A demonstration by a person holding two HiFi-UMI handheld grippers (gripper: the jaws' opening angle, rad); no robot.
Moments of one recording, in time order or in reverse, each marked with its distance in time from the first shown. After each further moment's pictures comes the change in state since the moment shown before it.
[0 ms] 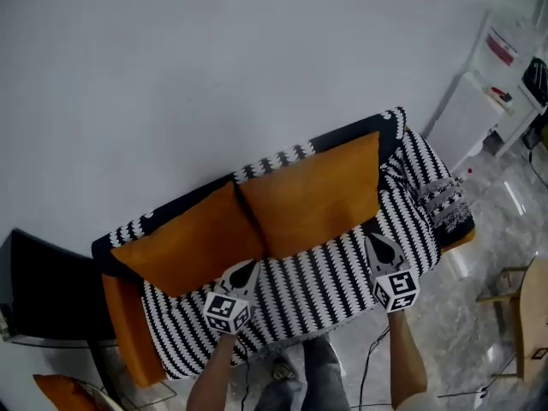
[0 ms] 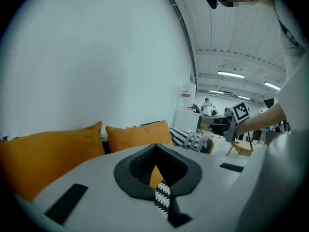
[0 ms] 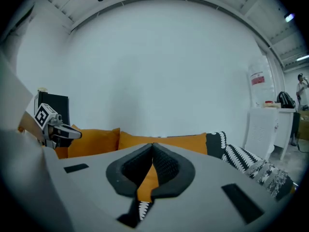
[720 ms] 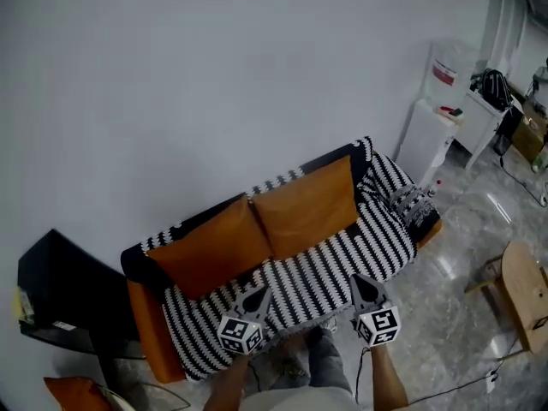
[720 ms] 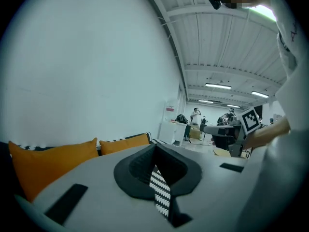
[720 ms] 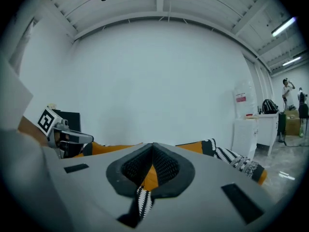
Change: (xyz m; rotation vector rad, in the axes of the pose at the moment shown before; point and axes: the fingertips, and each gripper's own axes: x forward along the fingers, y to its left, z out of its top) left arm -0.217 -0.138 0.070 0.005 -0.087 -0.086; right arm -0.239 0.177 0.091 0.034 -0.081 -0.097
